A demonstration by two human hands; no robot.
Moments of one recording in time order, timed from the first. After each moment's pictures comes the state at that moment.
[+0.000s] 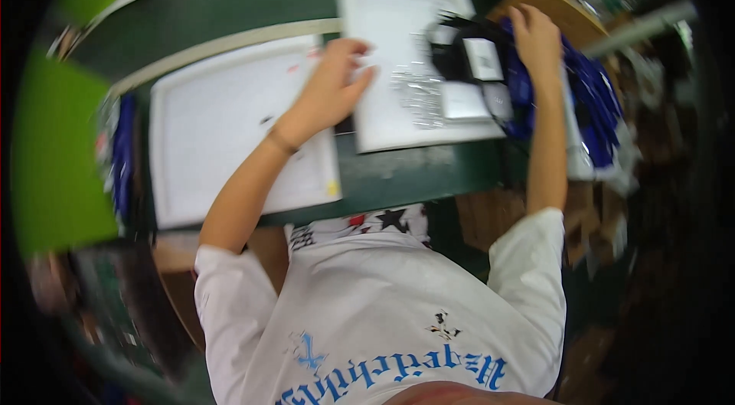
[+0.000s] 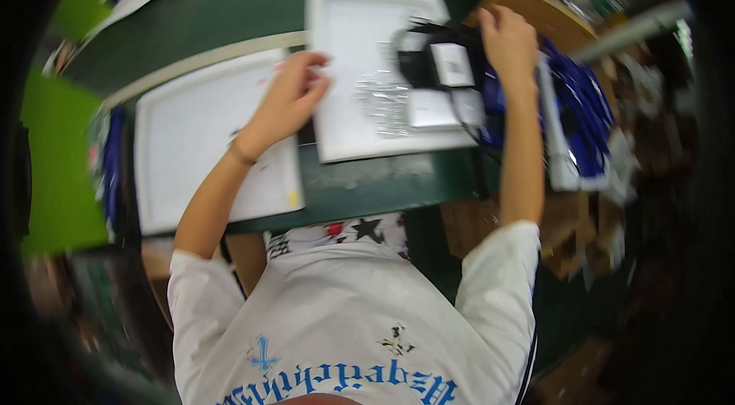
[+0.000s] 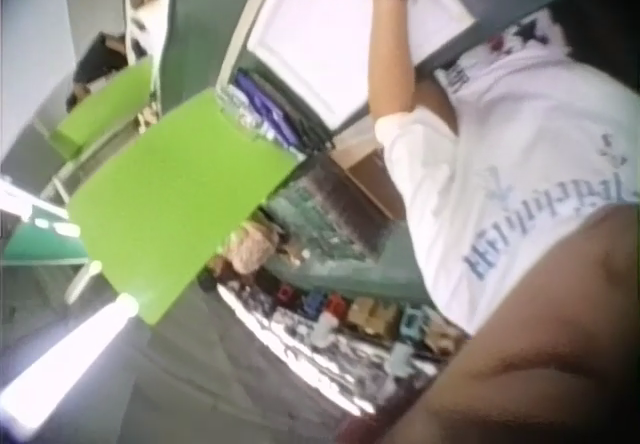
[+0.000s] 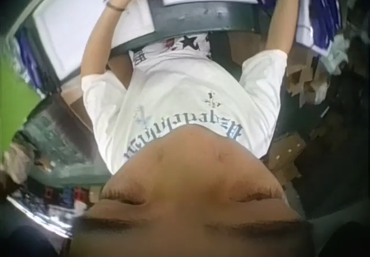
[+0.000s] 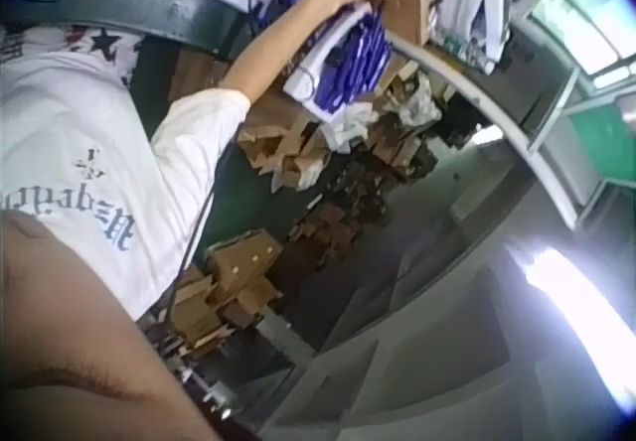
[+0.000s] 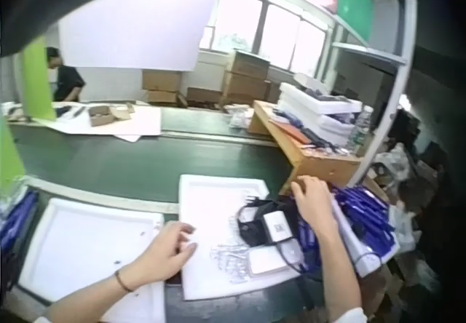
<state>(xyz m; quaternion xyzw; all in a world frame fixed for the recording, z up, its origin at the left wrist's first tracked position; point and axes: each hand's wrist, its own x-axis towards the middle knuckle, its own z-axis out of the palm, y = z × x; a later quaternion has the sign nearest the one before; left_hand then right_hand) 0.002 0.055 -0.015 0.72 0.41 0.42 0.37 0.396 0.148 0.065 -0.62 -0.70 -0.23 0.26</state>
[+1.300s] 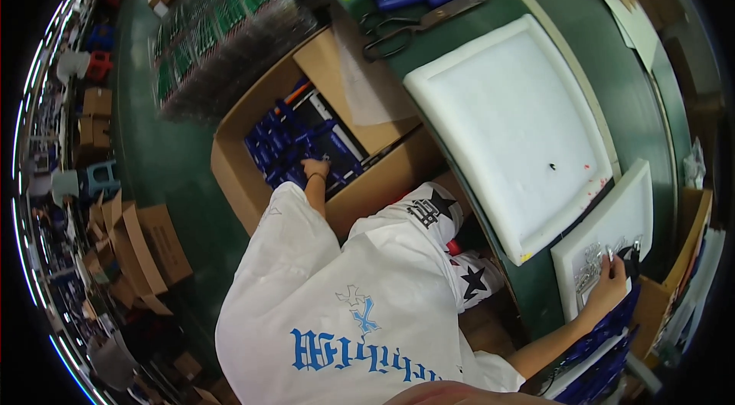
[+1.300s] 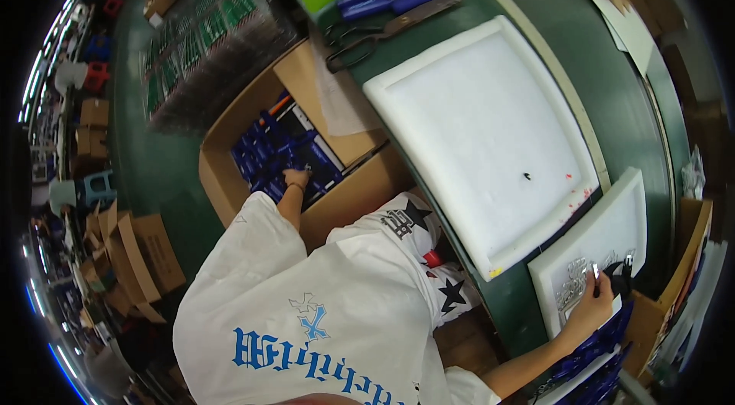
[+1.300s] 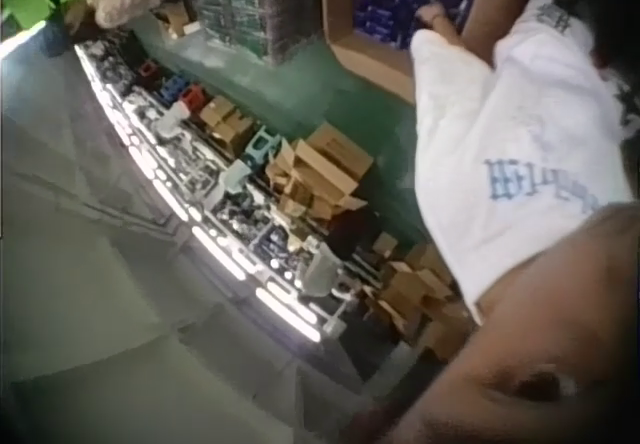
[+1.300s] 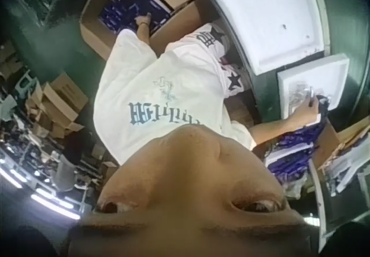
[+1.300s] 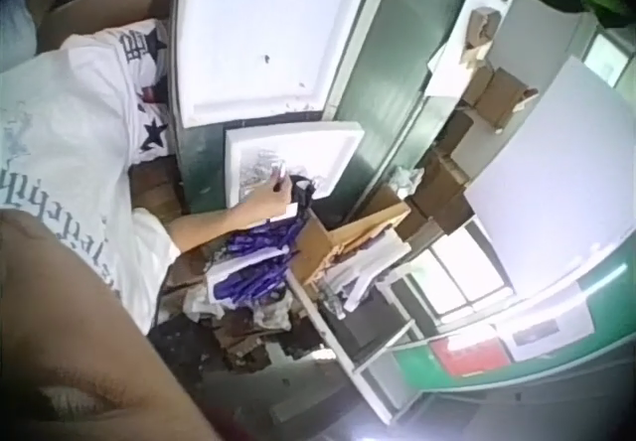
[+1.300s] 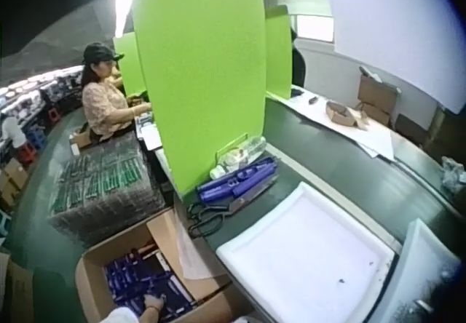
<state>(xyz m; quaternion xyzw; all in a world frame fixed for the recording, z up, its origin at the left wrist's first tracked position) -0.237 -0.436 -0.432 -0.31 0.89 0.25 0.21 0.234 0.040 0.034 -0.56 -0.81 0.02 0.16</state>
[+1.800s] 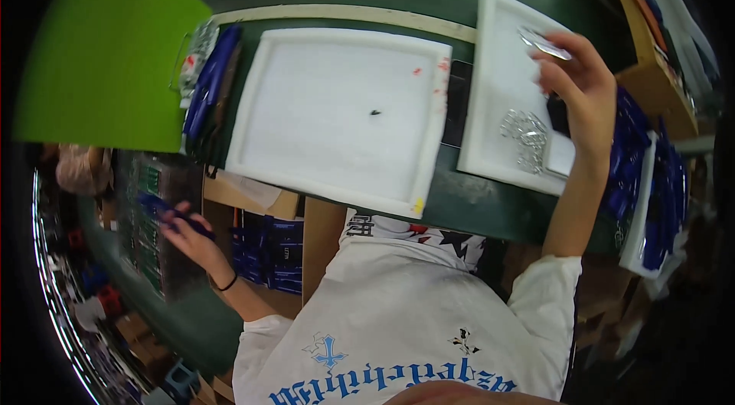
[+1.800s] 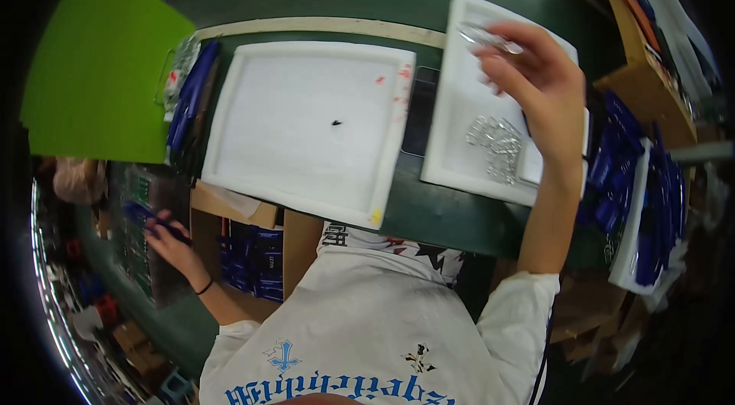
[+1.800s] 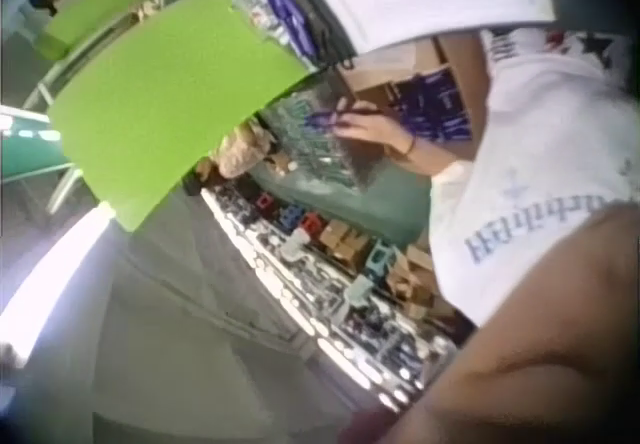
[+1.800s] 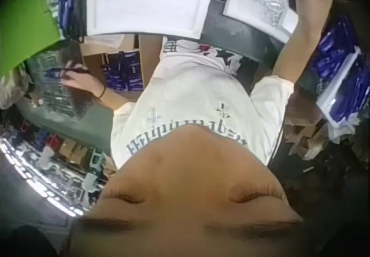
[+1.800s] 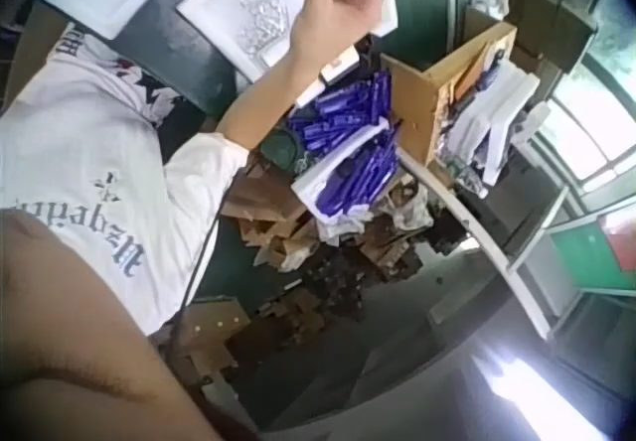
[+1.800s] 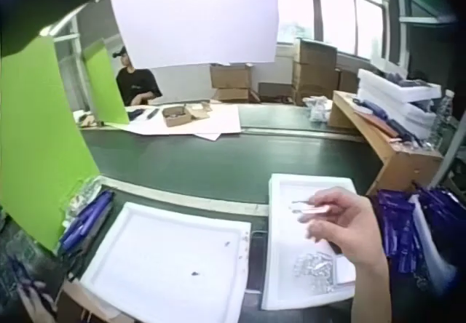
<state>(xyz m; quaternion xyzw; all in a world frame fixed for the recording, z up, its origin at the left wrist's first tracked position) -0.266 -0.300 -0.028 0.24 0.69 0.68 -0.01 0.197 0.073 0.101 -0.32 -0.70 0.46 0.45</state>
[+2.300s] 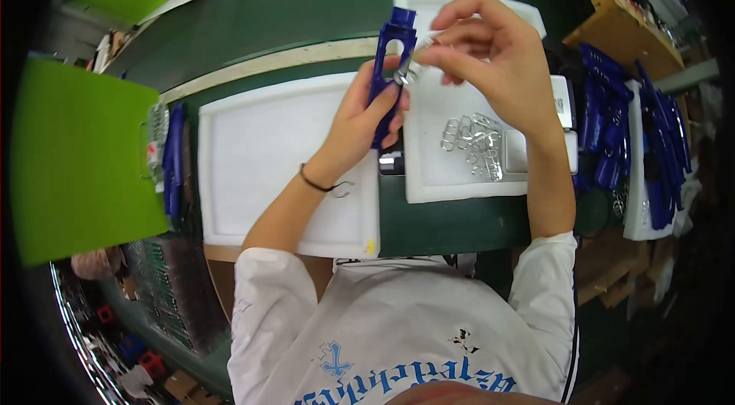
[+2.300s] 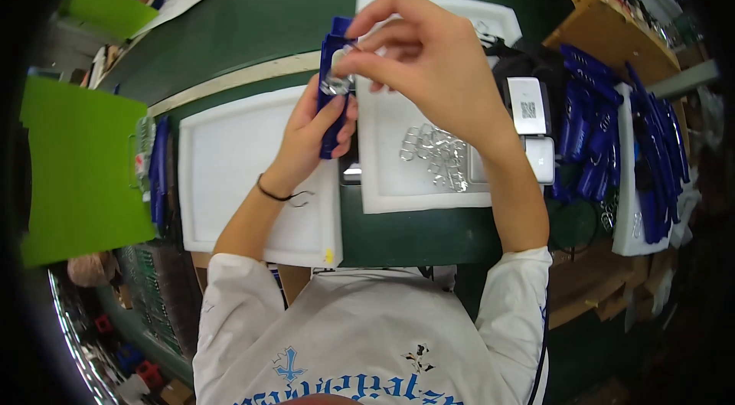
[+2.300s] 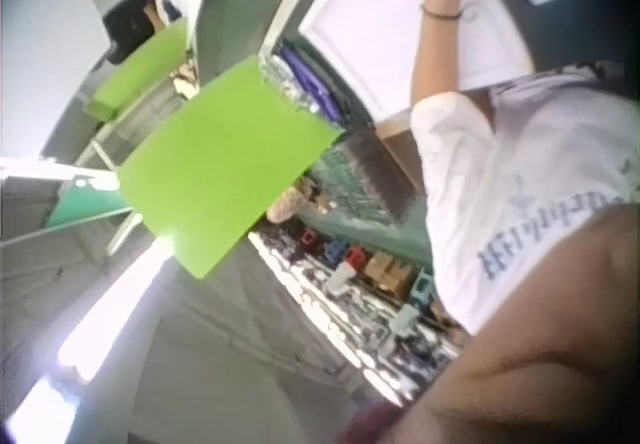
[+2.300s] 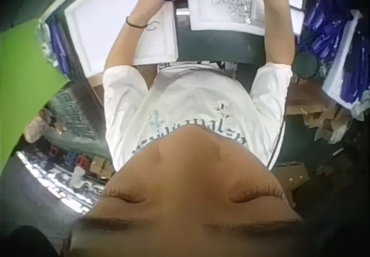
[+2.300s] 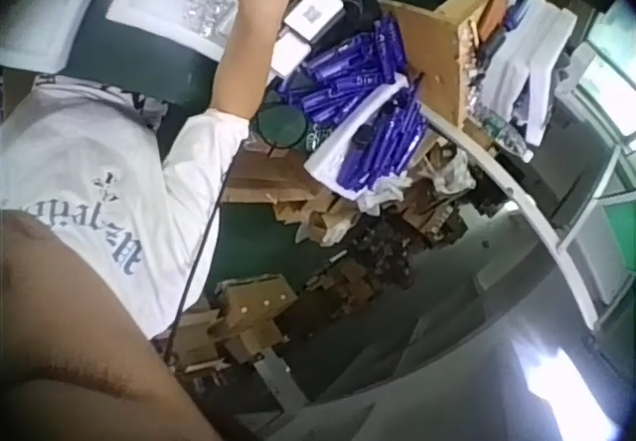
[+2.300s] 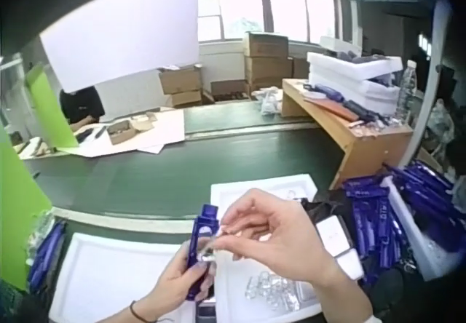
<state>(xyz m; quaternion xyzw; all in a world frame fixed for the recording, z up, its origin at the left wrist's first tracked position) -0.001 0.057 -0.001 0.40 0.32 0.48 0.72 0.208 0.107 0.097 -0.31 -0.70 0.46 0.45</state>
